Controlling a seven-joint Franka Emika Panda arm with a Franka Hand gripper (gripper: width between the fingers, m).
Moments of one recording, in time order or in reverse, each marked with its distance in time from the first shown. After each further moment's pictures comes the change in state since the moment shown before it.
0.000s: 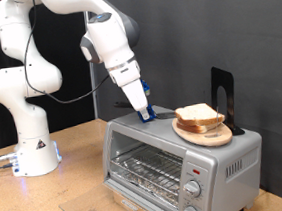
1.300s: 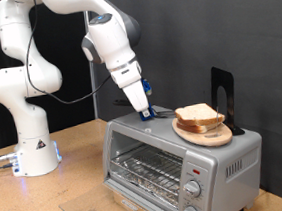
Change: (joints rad) arm 0.001 0.004 0.003 0.013 0.054 -0.016 0.016
